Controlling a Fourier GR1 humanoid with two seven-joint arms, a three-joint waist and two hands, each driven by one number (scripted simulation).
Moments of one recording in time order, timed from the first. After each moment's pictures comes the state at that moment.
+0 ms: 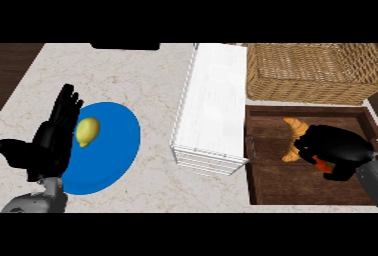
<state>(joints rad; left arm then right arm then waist) -0.09 0.20 0.00 -1.68 0.04 0.20 0.15 -0.33 -0.62 0.25 -1.06 1.11 -0.13 -1.08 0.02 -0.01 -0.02</state>
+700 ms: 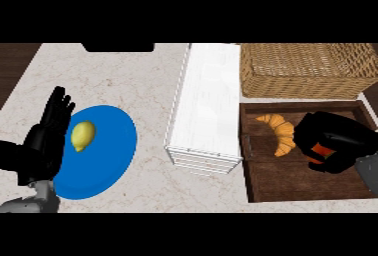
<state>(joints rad) -0.06 0.22 0.03 -1.69 0.04 0.19 0.17 -0.35 -0.65 0.27 -1.27 0.63 0.29 -0.97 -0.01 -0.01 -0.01</state>
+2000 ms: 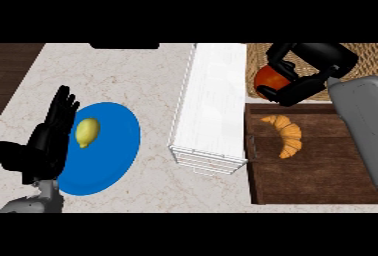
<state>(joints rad) -0.07 0.18 0.03 -1.69 0.02 0.16 0.16 -0.83 -0.44 0.12 -1.15 0.21 0.56 -0.42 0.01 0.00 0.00</state>
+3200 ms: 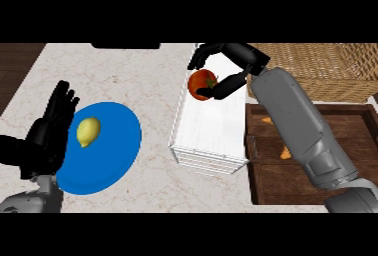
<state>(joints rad) -0.10 0.17 0.06 -1.69 0.01 0.13 0.18 -1.06 -0.14 0.07 -0.64 0.39 0.40 -0.53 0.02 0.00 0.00</state>
